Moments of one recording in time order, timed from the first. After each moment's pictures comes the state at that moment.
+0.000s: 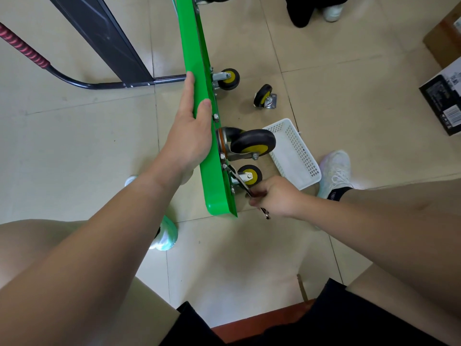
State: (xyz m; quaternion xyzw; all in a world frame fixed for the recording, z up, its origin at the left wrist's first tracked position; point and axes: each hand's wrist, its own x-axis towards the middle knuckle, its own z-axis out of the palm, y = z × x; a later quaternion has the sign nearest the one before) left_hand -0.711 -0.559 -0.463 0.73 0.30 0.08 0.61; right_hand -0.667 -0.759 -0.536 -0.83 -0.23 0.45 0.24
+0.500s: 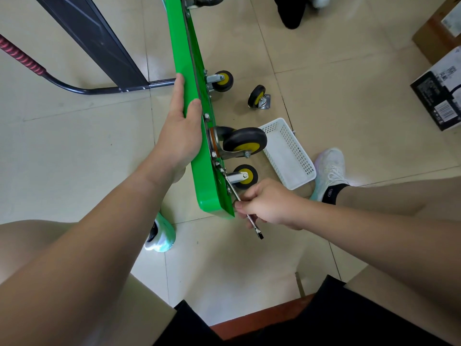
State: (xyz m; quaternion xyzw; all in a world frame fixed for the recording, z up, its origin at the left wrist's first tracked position) left_hand -0.711 -0.558 -0.463 0.72 0.31 0.07 0.62; right_hand -0.691 -0.765 -0.499 -0.76 -0.15 0.54 0.34
